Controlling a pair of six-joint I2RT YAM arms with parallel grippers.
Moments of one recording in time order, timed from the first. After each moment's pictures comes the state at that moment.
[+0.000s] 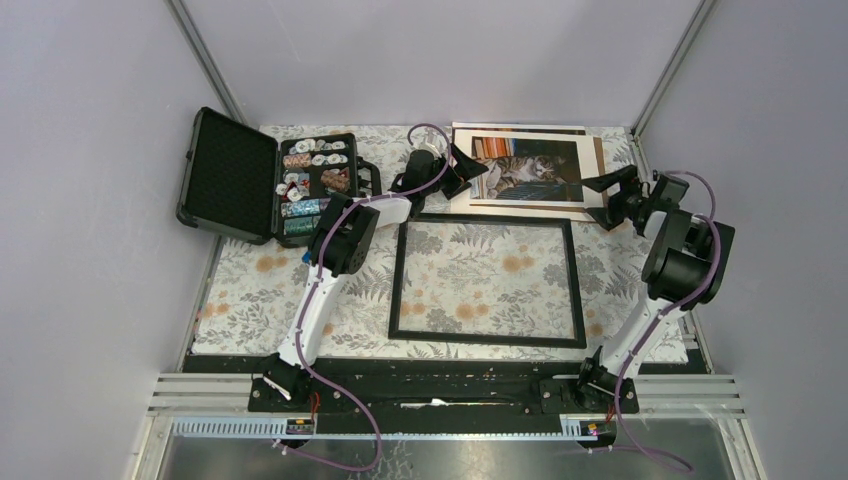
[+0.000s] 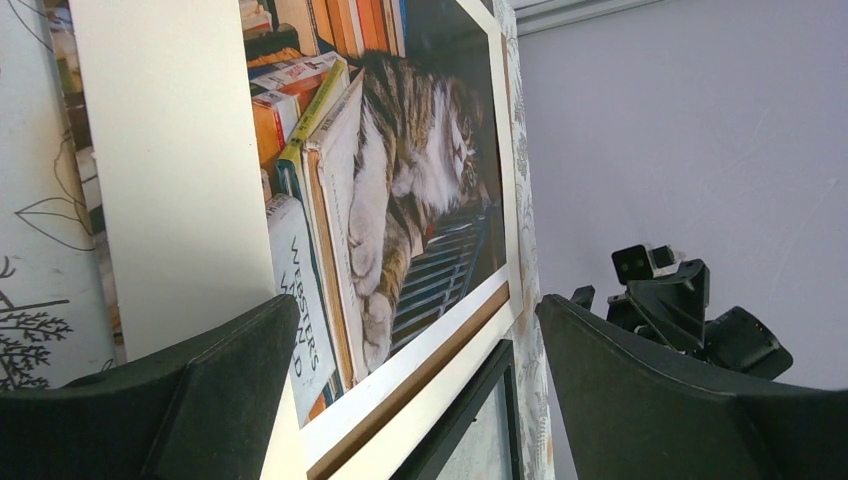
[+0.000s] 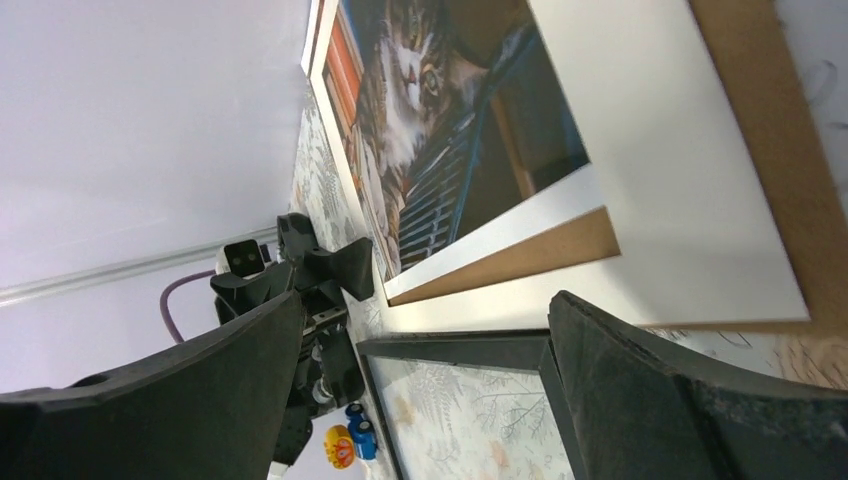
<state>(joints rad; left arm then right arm) -0.50 2.56 1.81 0.52 0.36 -1.12 -0.43 1.98 1.10 0.22 -0.77 0.88</state>
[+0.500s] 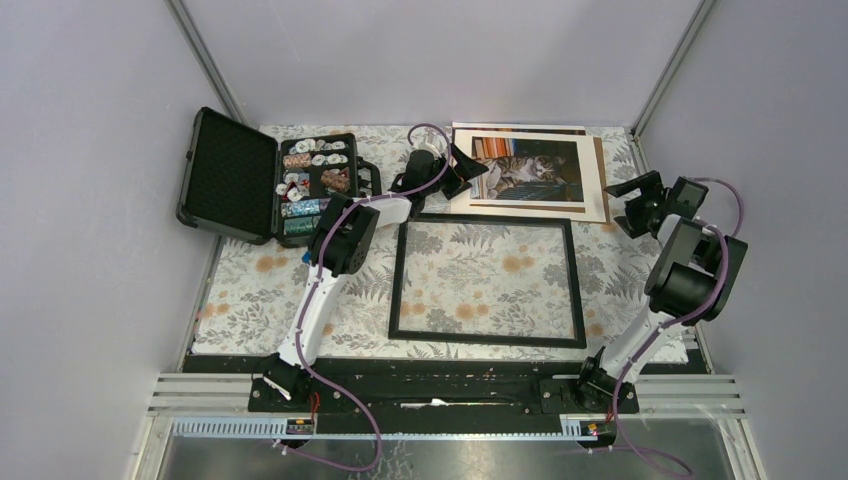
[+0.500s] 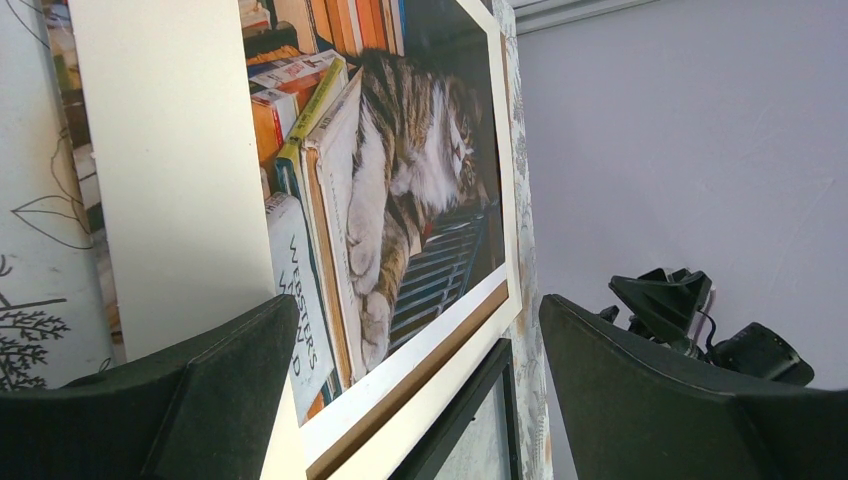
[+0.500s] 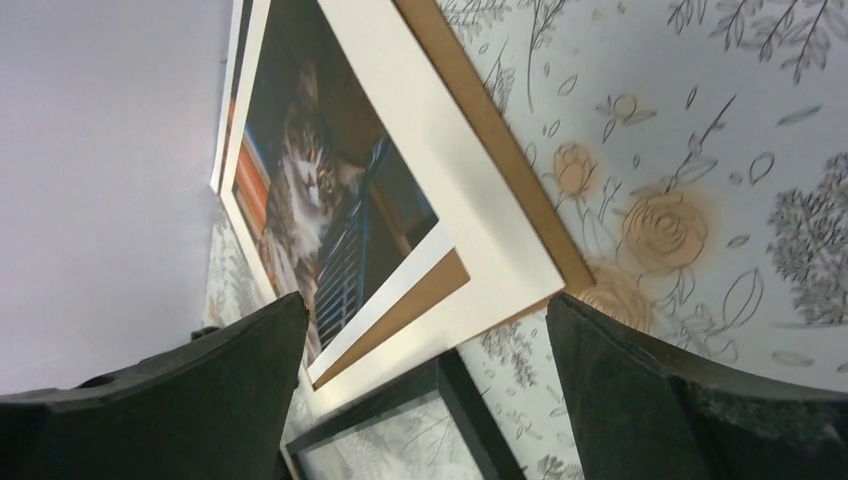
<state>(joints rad) -0.50 2.56 1.81 0.52 0.36 -1.13 -0.50 1.84 1.03 0.11 -0.50 0.80</state>
